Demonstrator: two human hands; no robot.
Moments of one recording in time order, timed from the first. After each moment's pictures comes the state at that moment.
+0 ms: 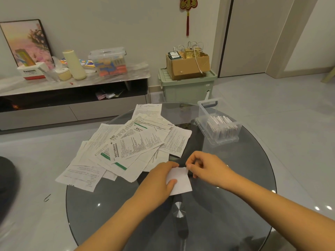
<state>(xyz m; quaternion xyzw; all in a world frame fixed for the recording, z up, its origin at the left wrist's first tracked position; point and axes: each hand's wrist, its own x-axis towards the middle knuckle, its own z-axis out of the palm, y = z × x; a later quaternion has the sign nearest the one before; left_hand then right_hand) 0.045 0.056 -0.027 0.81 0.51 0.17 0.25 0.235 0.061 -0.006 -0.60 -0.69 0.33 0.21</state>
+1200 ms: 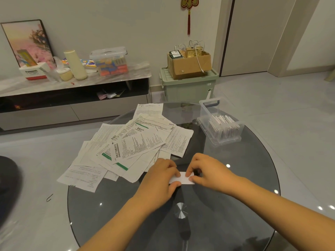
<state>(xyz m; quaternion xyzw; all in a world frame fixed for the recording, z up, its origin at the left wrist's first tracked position) 0.044 0.064 -0.036 0.86 0.46 0.18 0.14 0.237 0.066 -0.014 -0.54 -0.81 0.20 0.11</state>
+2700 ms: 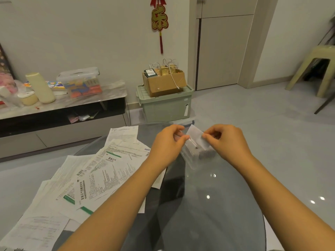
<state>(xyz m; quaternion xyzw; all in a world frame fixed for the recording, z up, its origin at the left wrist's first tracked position) 0.160 0.180 0.046 0.77 0.46 0.33 0.28 0.323 0.122 0.060 -0.71 -0.59 0.10 0.38</state>
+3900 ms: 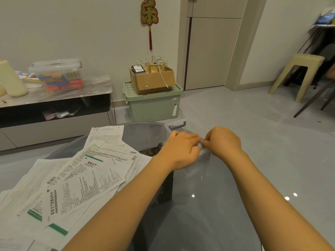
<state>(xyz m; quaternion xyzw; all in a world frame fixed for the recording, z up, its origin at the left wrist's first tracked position) 0.213 0.211 0.018 0.94 0.30 0.14 0.10 0.347 0.169 0.045 -0.85 -0.51 0.04 0.11</state>
